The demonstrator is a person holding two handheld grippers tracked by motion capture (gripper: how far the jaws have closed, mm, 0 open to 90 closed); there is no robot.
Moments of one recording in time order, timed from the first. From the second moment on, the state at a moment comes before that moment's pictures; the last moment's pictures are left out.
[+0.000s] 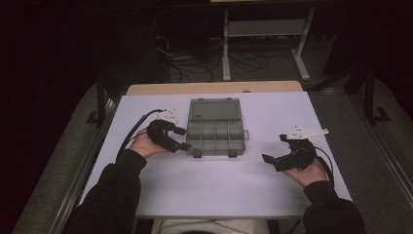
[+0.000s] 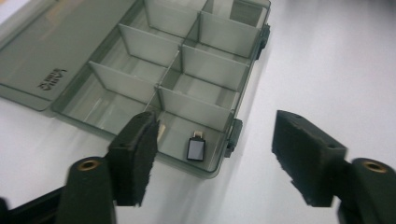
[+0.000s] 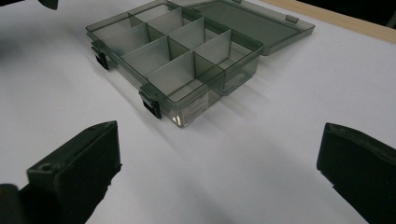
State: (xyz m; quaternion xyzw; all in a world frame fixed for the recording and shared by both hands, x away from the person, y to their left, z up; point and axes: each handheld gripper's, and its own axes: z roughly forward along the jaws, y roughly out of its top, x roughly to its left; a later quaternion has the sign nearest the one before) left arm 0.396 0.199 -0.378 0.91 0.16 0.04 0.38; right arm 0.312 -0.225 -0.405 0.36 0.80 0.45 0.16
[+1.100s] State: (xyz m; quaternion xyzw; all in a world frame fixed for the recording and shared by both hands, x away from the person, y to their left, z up) left arm 0.366 0.254 -0.353 0.87 0.20 0.10 0.44; right arm 0.311 -0.224 -0.405 0.35 0.81 0.45 0.15
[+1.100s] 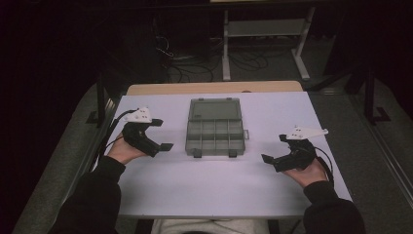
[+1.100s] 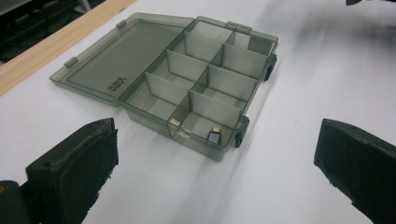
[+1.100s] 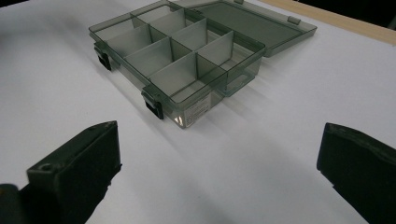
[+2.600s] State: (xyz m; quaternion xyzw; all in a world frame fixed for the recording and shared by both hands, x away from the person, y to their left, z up) left arm 0.336 0.333 -0.373 0.82 0.28 0.14 0.49; right arm 0.311 -0.224 -0.406 0.36 0.81 0.45 0.15
